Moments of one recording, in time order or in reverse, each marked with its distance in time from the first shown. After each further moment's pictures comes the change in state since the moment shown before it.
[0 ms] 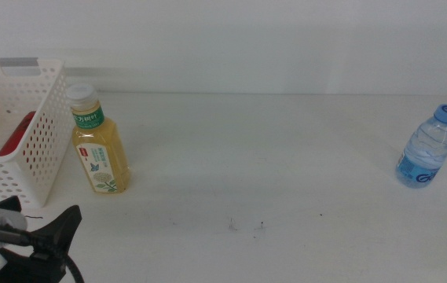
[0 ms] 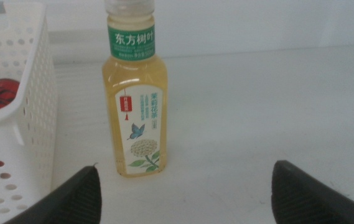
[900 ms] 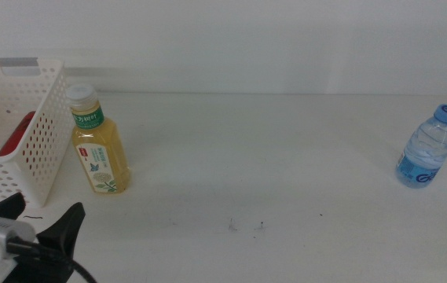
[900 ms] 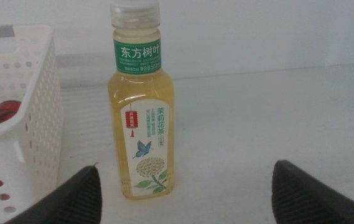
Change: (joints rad) left arm 0.000 0.158 0.104 0.090 -0.354 -0.076; right arm 0.000 0.000 0.000 0.000 0.000 0.000
